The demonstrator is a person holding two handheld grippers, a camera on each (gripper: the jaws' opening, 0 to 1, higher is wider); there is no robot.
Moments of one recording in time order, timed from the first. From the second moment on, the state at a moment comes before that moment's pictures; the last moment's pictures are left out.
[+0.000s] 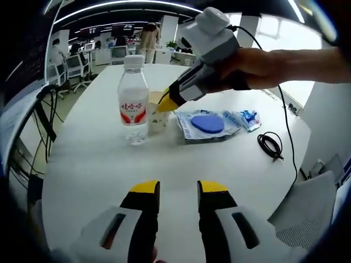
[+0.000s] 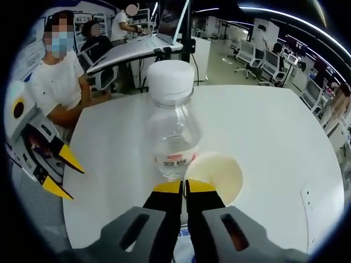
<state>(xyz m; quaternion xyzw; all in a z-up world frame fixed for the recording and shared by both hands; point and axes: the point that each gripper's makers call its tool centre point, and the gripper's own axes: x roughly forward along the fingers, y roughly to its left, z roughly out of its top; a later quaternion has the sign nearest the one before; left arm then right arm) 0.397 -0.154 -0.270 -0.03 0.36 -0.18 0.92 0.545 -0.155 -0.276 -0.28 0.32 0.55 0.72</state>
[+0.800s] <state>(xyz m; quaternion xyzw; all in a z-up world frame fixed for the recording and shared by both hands) 0.394 -0.159 -0.273 -0.03 0.36 -0.19 0.91 0.522 -0.166 -0.282 -0.31 0.31 0.57 0.69</state>
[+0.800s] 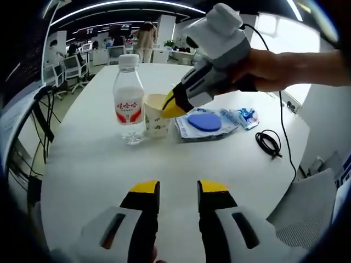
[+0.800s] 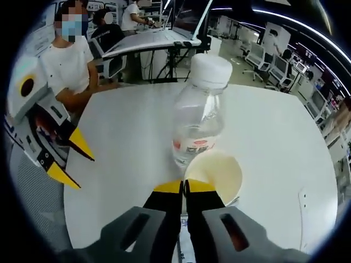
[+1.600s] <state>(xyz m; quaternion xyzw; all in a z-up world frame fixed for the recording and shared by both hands) 0.396 -0.161 -0.266 -0.02 0.36 -0.19 0.91 0.511 -0.171 -0.280 -0.34 0.31 0.57 0.68</state>
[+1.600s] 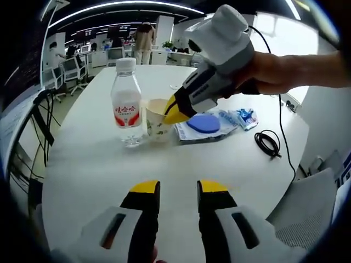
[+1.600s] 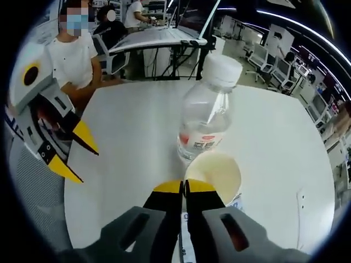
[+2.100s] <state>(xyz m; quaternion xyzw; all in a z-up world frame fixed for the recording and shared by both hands) 0.395 -0.161 -0.265 -0.02 0.35 -0.19 0.92 0.503 -0.173 -0.271 -0.33 0.30 0.57 0.69</state>
